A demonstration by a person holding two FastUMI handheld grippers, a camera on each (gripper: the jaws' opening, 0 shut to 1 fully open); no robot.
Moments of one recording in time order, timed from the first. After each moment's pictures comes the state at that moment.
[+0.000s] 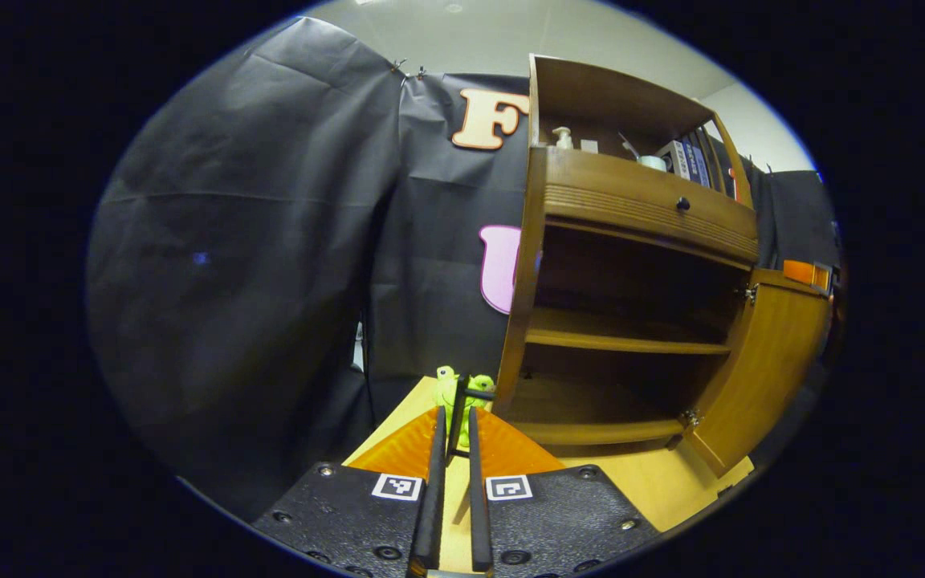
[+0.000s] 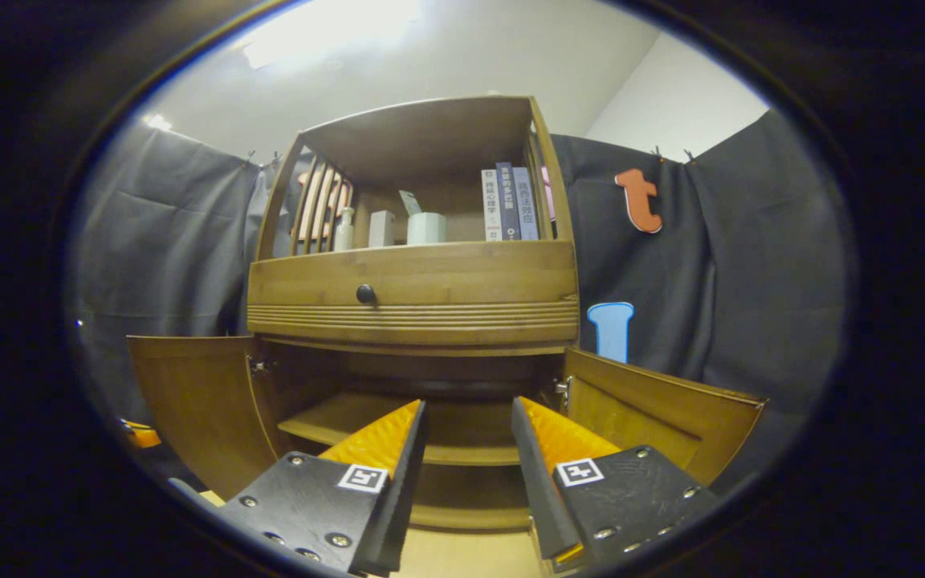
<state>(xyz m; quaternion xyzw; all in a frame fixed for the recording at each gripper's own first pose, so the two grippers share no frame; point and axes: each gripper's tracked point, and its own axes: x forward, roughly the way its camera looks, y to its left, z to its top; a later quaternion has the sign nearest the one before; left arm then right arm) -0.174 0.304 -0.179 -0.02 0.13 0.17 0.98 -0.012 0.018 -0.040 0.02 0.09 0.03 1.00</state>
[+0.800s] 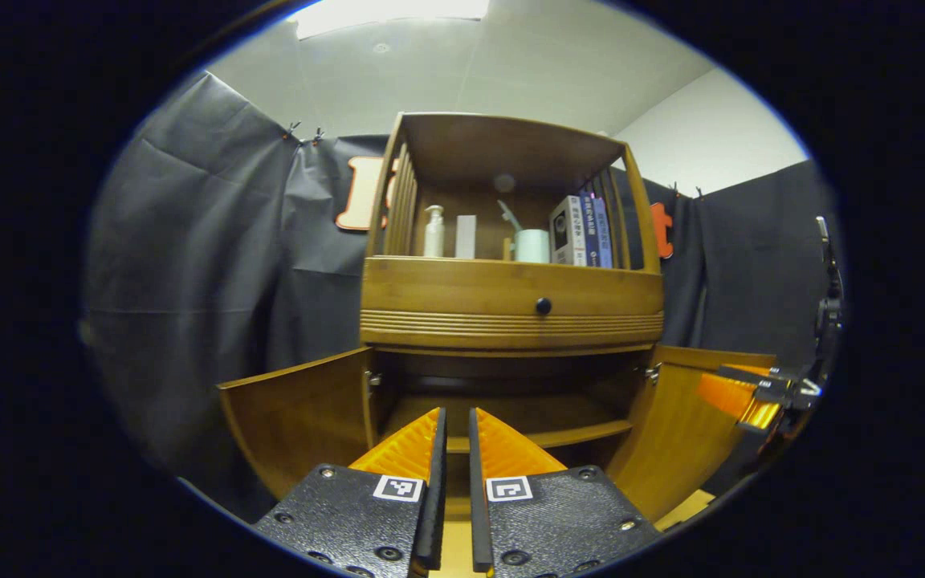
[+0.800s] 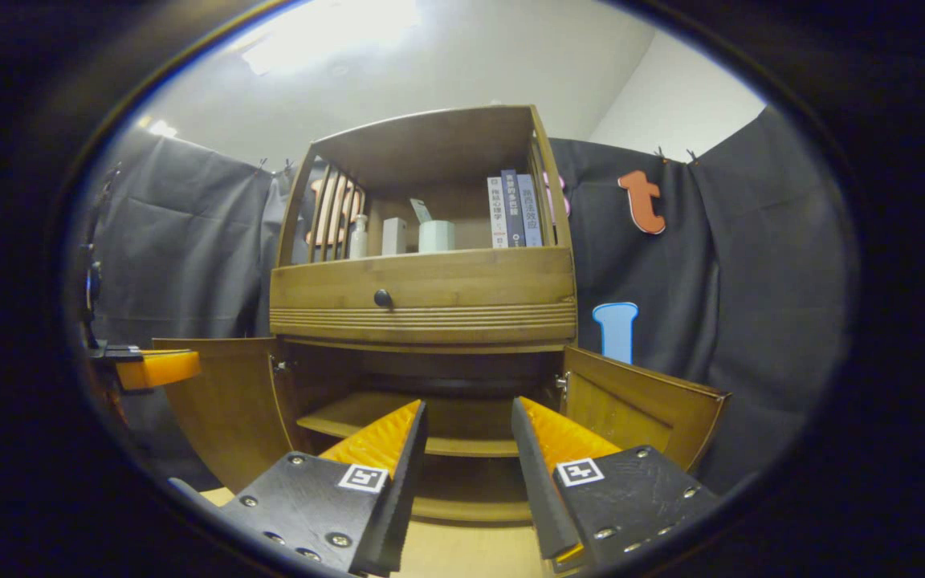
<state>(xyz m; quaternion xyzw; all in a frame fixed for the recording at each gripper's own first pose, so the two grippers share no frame) -0.052 0.105 -0.036 0.00 0.04 0.03 1.00 -0.053 0.016 -0.020 0.03 0.08 0.04 1.00</state>
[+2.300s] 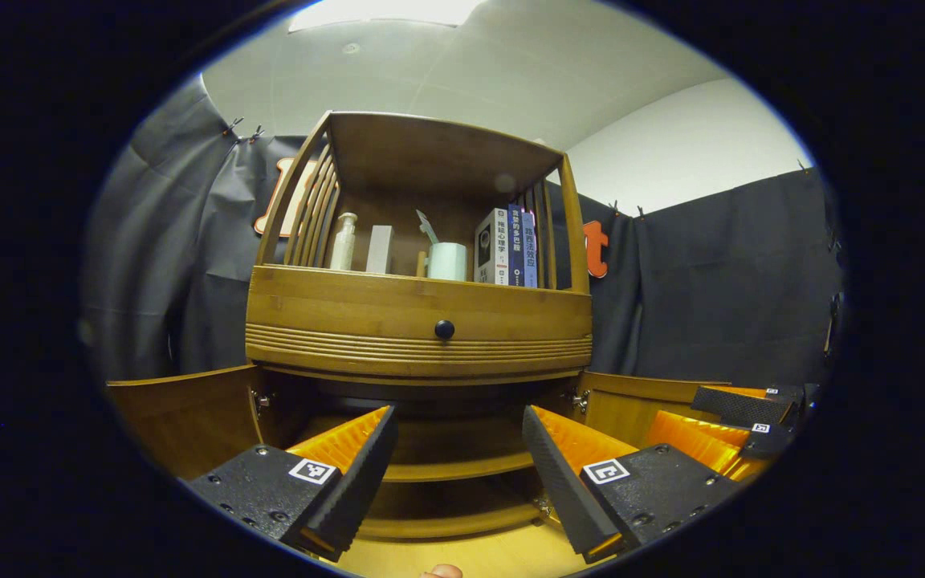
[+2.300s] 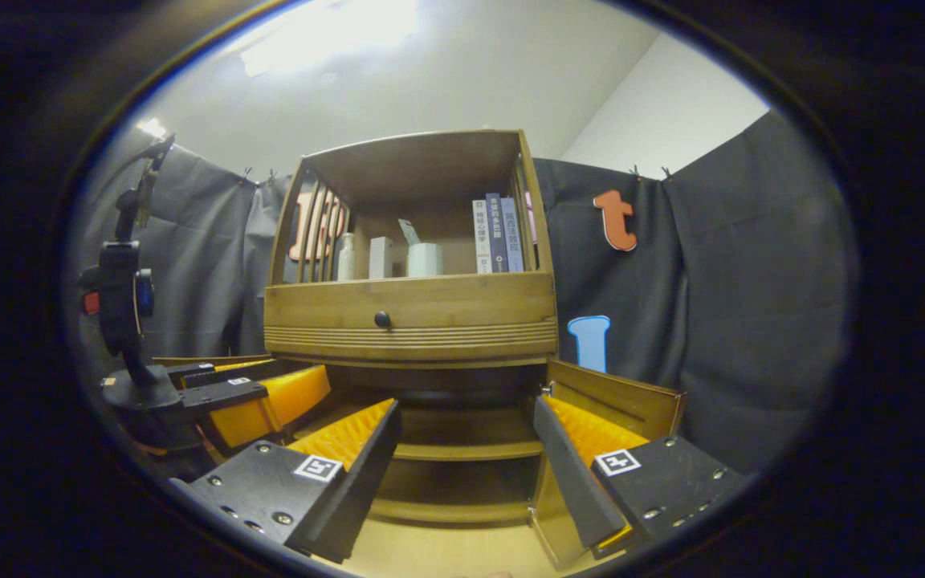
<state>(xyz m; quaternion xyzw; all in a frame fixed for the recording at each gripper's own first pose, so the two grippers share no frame) -0.002 0.024 -0.033 -0.01 0.01 -0.09 1.00 -0.079 0.029 -0.007 0.03 0.05 -0.02 1.00</state>
